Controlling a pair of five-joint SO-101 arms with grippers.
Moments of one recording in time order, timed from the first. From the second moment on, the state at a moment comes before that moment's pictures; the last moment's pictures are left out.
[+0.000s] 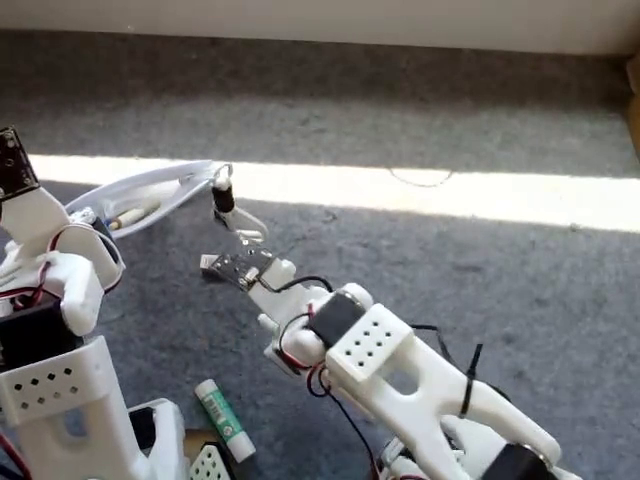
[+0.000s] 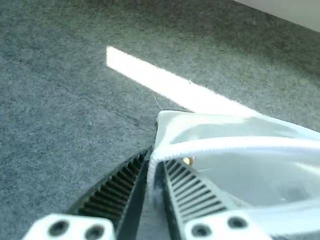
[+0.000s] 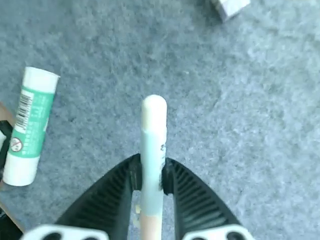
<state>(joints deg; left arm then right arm) -25.4 -54.5 36.0 67.6 12.4 -51.6 -32.4 46.3 62.9 10.2</state>
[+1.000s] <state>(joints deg) -6.6 -54.1 27.6 72.4 15.3 -51.6 -75.3 47.5 49.4 3.1</state>
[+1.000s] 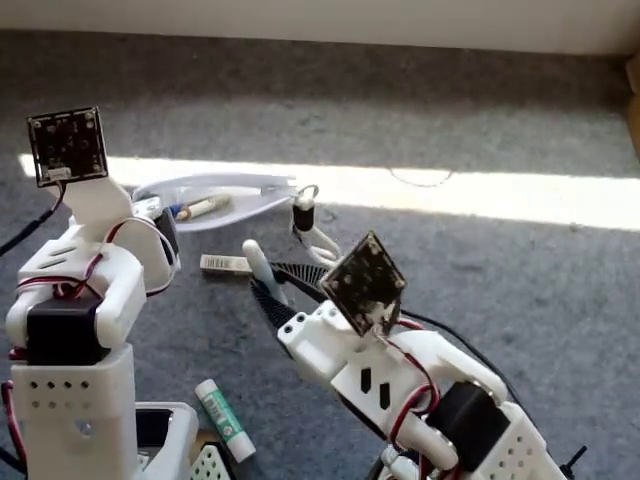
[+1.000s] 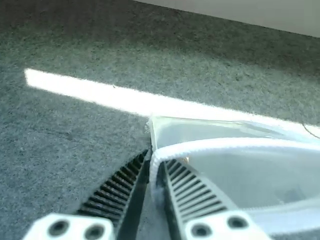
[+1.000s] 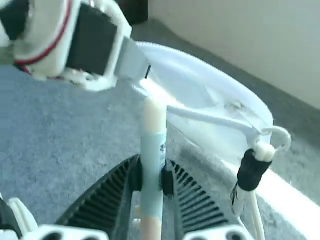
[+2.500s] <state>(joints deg) -6.4 -33.5 12.0 78.7 16.7 -39.9 -49.1 47.6 -14.7 3.0</state>
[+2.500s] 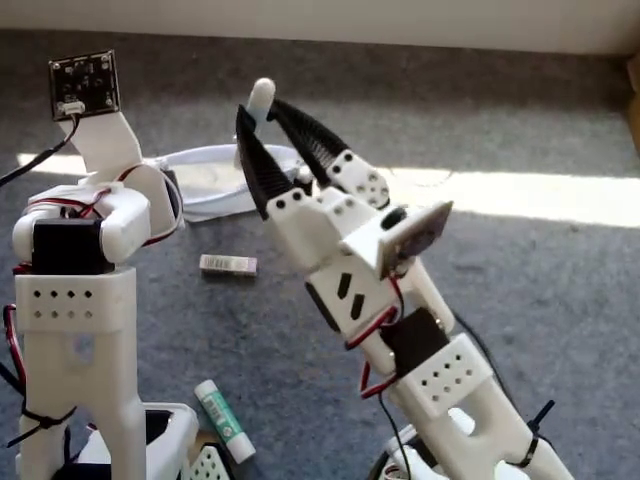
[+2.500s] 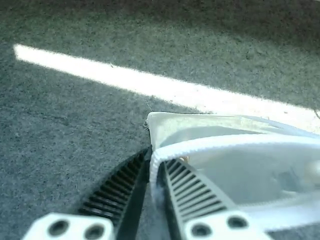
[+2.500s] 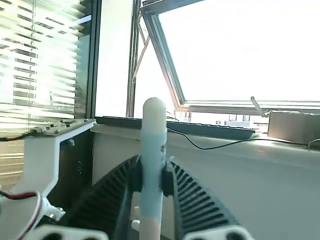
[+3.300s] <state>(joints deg) -6.8 -34.2 13.2 78.7 16.7 -38.0 -41.3 47.6 -13.0 2.9</state>
